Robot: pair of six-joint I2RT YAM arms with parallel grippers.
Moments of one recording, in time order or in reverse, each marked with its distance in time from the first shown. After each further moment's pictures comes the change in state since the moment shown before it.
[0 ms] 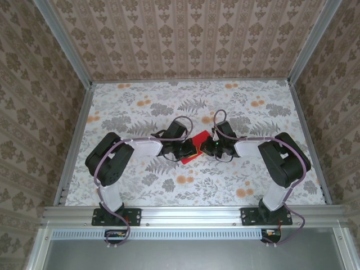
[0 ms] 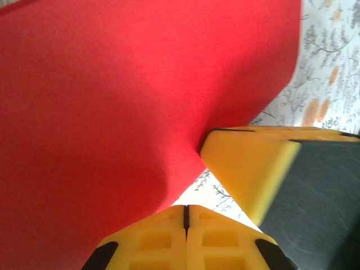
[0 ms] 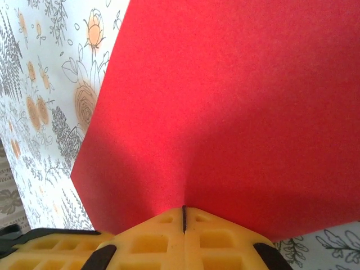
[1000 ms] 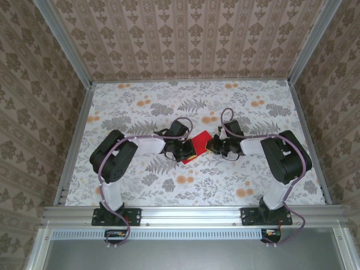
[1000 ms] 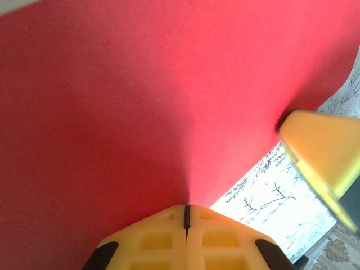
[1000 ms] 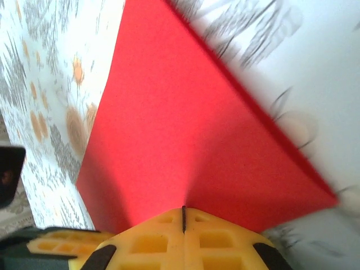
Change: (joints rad) left arm 0.001 0.050 0.057 -0.111 -0.014 -0.060; right arm -0.146 0.029 -0.025 0.033 -0.081 -0.101
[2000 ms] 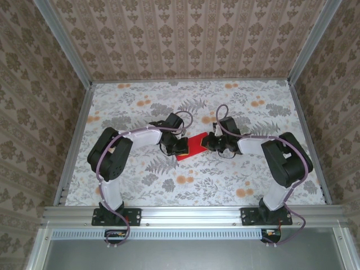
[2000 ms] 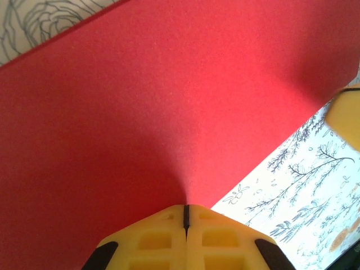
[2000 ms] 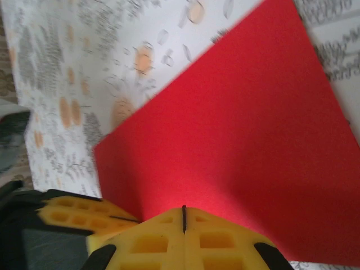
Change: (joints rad) left arm 0.084 0.000 0.126 -0.307 0.012 0.435; right arm 0.084 -0.024 0.044 -0.004 0.015 -0.003
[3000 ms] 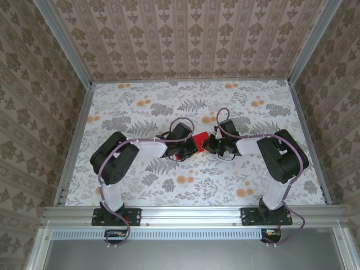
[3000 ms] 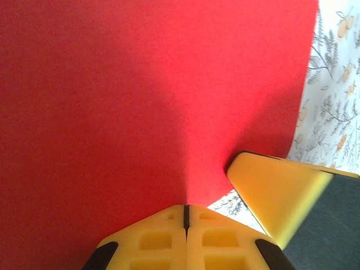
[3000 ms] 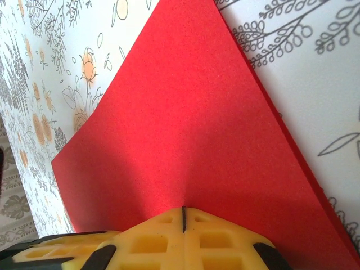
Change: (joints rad) left arm -0.133 -0.011 -0.164 0.463 -0.185 -0.588; right arm -0.004 0.045 -0.021 0.033 0.031 0.076
